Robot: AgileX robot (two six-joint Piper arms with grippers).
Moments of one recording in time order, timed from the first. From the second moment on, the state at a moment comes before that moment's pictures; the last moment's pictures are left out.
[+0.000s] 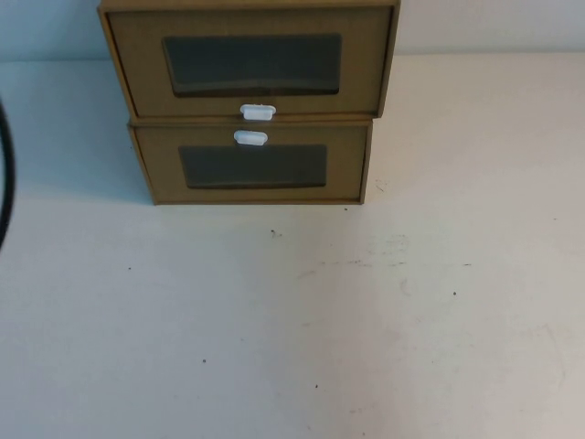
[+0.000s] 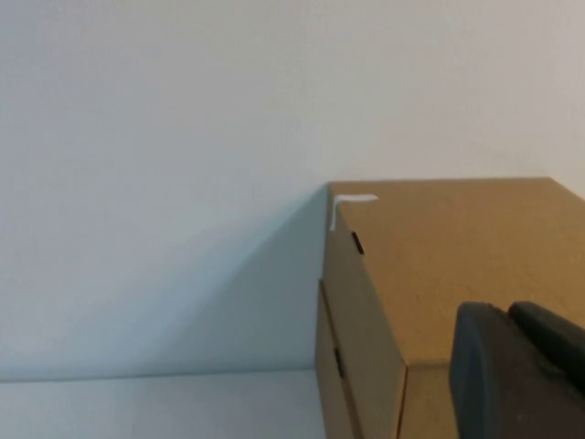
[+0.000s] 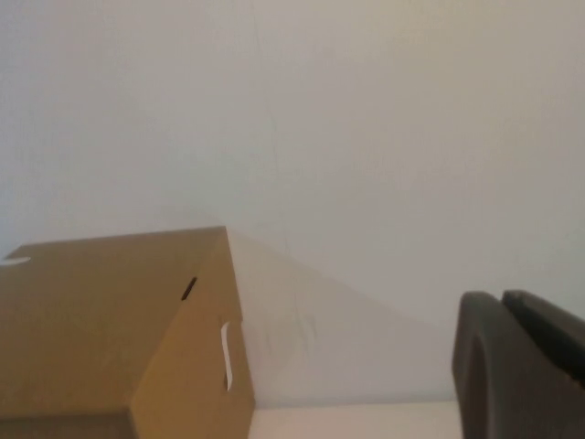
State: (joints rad) right arm 0.07 0.80 -1.03 0.14 0.24 0.05; left arm -0.16 0.82 -1.10 0.15 0.36 -0.14
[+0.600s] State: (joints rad) right arm 0.32 1.16 -1.03 0.36 0.34 -0.40; left arm -0.26 1.33 -1.32 0.10 0.39 -0.08
